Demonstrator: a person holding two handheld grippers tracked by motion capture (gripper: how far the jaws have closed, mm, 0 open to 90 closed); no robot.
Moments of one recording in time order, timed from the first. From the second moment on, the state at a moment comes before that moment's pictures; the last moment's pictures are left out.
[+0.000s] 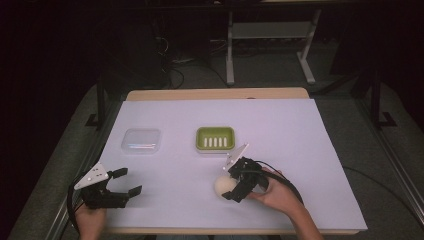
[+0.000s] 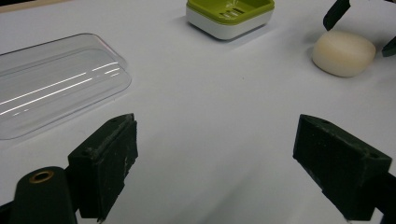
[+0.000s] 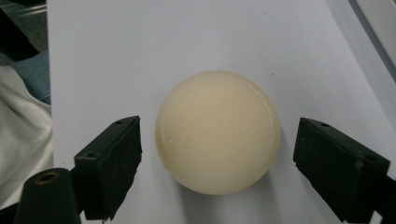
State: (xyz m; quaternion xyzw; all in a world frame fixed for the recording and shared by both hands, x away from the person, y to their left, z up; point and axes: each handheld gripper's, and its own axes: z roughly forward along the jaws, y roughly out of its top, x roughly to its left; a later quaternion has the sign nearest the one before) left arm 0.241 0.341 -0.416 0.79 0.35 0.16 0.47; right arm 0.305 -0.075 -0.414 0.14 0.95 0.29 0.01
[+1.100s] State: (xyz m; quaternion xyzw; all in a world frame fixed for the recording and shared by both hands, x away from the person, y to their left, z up) left arm 0.239 0.341 -0.417 0.79 0.35 0.16 0.47; right arm 0.308 -0.065 -0.429 0.14 0.95 0.28 0.00
